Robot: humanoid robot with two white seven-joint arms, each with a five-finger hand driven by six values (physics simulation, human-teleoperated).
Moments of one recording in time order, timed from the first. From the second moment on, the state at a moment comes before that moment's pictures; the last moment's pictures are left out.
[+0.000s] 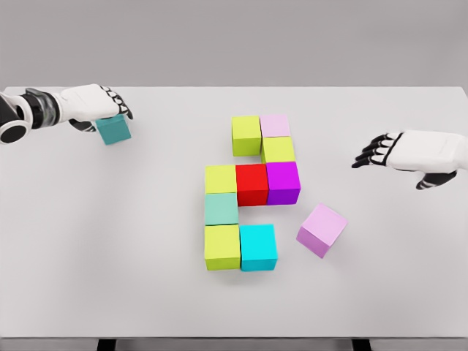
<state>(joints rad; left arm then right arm) -1.05 0.59 -1.02 -0.74 -0.87 -0.61 -0.16 -0.82 -1.15 0.97 -1.54 0.32 -0.61 0.44</state>
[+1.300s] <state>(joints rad) -1.06 0.61 -1.02 -0.81 -0.84 -0.61 -0.16 -0.82 -1.11 1.07 -1.75 0.48 -0.61 0.45</state>
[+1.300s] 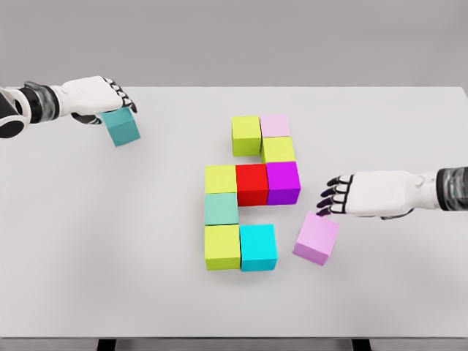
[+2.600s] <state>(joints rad) -1.05 0.55 -1.03 -0.74 -0.85 -0.61 -0.17 -0.82 -1.26 1.16 -1.77 0.40 -0.61 0.45</state>
